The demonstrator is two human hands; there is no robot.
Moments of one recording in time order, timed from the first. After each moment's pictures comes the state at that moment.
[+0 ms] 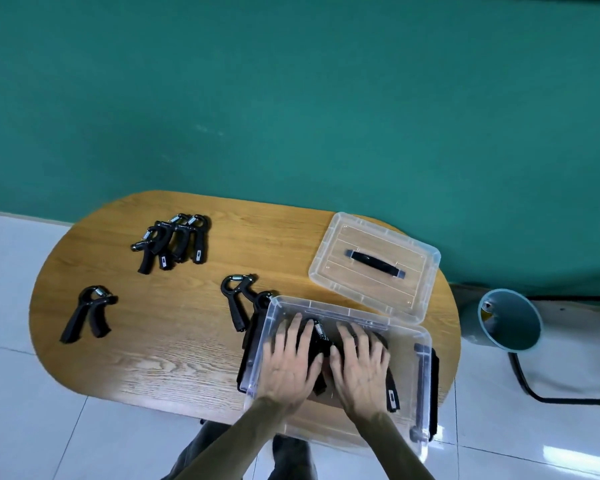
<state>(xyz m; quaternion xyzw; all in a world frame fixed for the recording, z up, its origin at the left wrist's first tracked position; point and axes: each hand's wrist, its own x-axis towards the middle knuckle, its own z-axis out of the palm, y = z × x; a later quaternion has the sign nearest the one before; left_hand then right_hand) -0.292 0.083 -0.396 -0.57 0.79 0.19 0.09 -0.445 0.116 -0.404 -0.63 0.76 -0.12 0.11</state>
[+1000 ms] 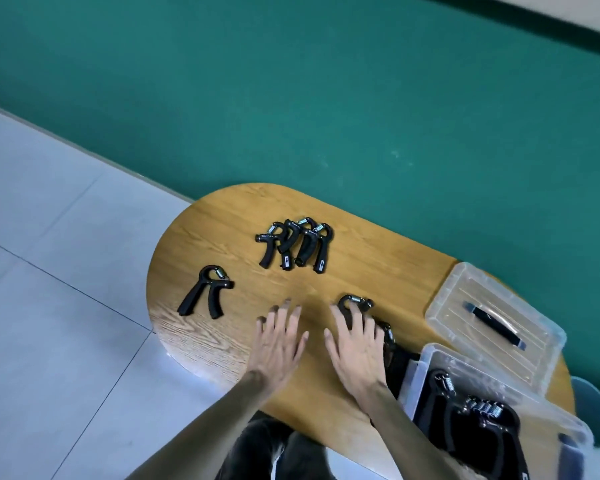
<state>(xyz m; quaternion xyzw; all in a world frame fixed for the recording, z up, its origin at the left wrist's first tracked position) 0.016 0.004 -0.390 -0.65 0.73 0.17 0.11 -0.158 -0.010 -0.365 -0.75 0.64 0.08 0.12</state>
